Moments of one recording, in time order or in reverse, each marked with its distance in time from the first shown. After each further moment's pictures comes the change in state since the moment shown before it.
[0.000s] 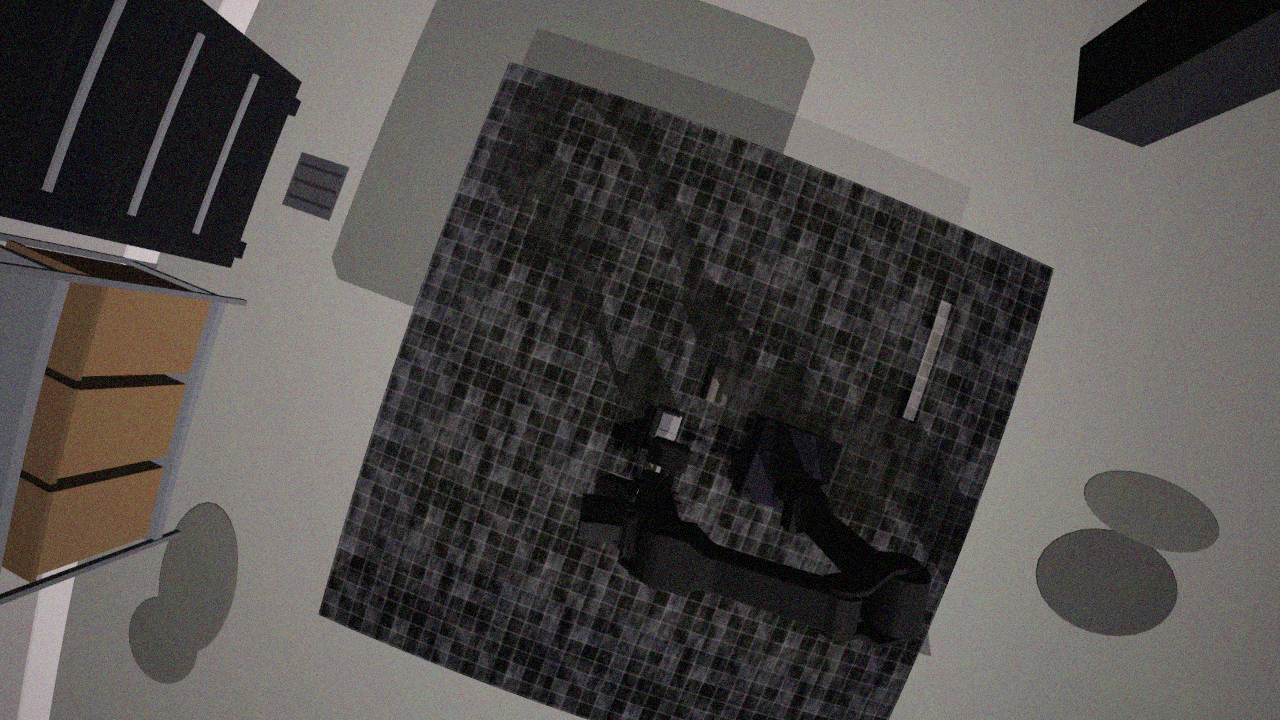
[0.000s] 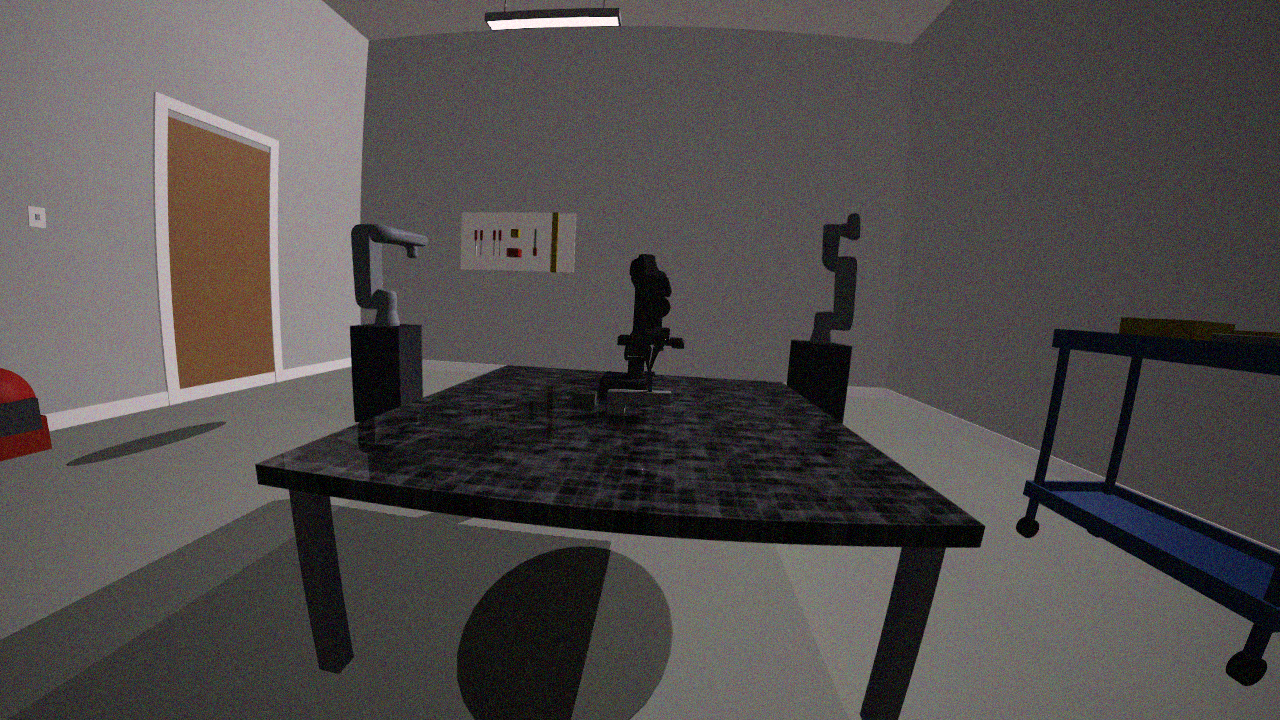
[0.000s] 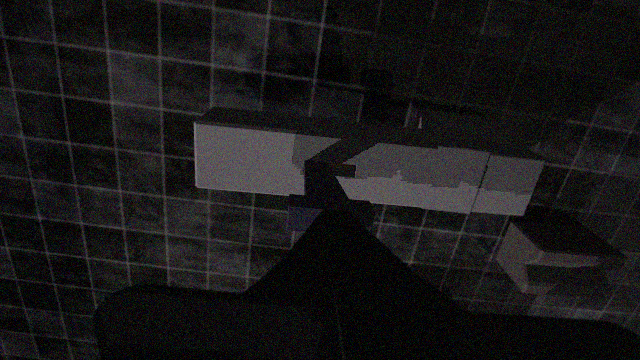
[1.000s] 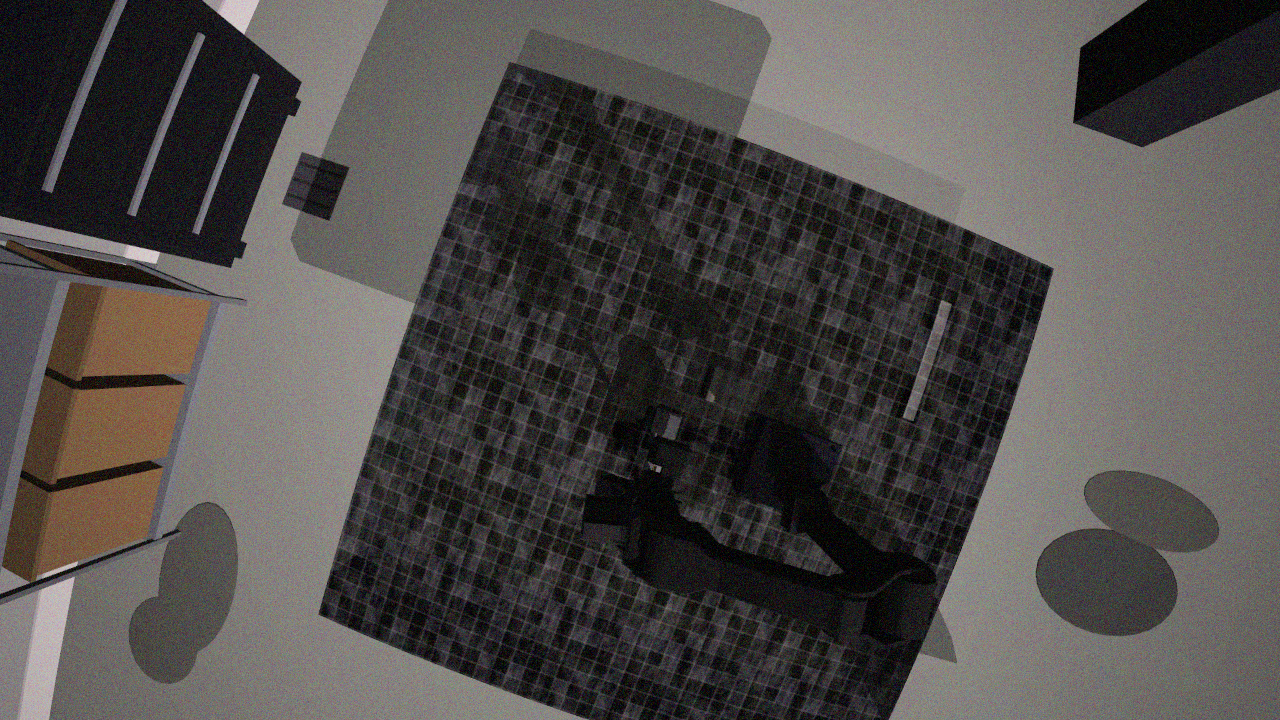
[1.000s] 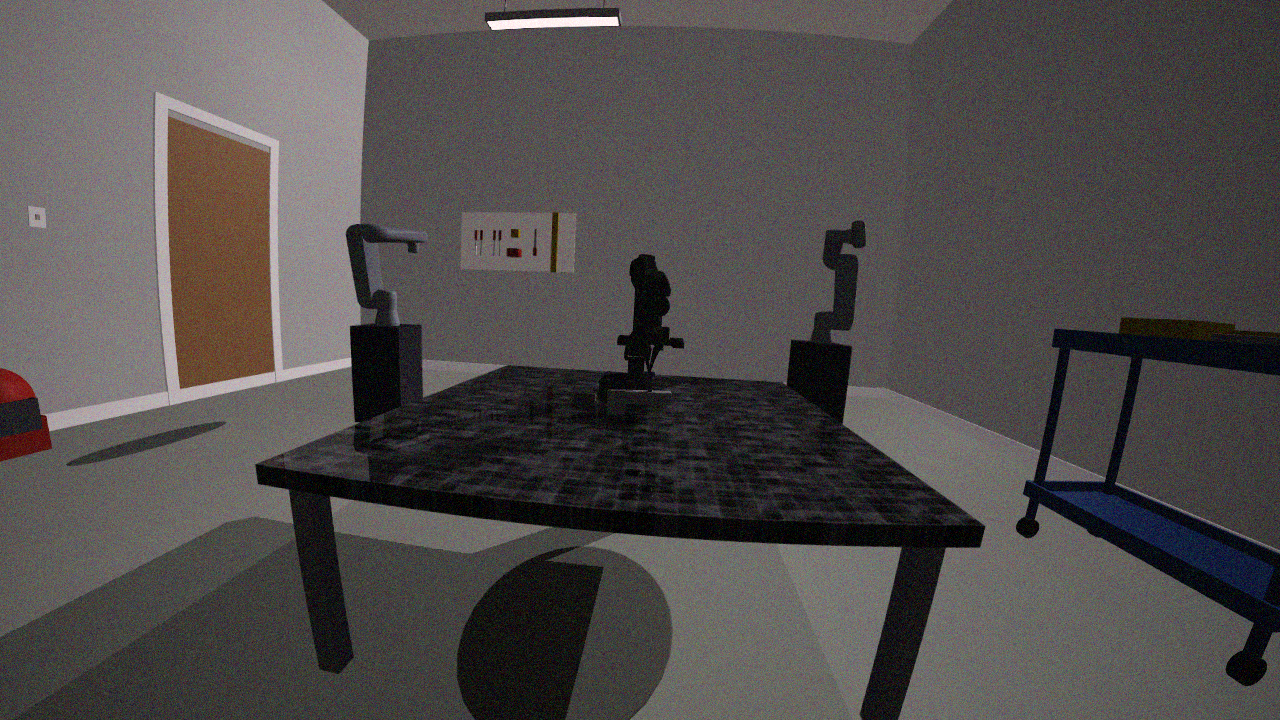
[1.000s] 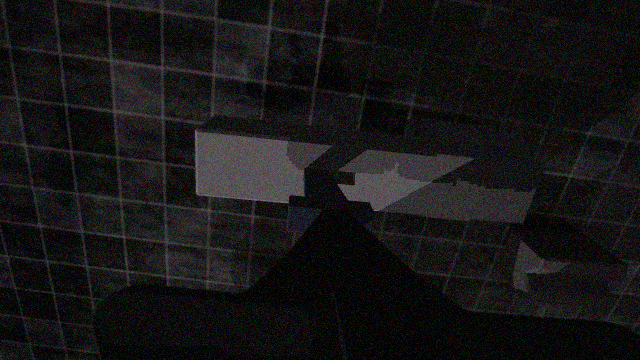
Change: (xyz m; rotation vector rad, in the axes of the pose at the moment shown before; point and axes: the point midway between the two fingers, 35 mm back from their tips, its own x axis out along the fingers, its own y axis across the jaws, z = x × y) arm 0.002 0.000 0.000 0.000 -0.024 0.004
